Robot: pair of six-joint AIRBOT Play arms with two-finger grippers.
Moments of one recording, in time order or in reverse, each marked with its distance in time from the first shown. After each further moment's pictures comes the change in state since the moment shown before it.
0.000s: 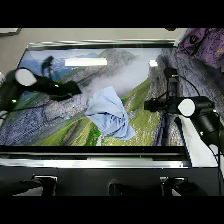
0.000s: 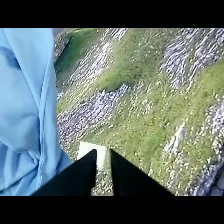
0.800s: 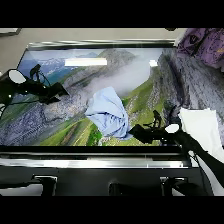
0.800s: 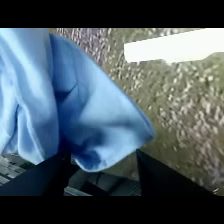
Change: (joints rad) left arm 0.187 -0.128 0.001 -0.043 -0.040 0.070; right arm -0.043 -0.155 -0.493 0.851 -0.150 -0.273
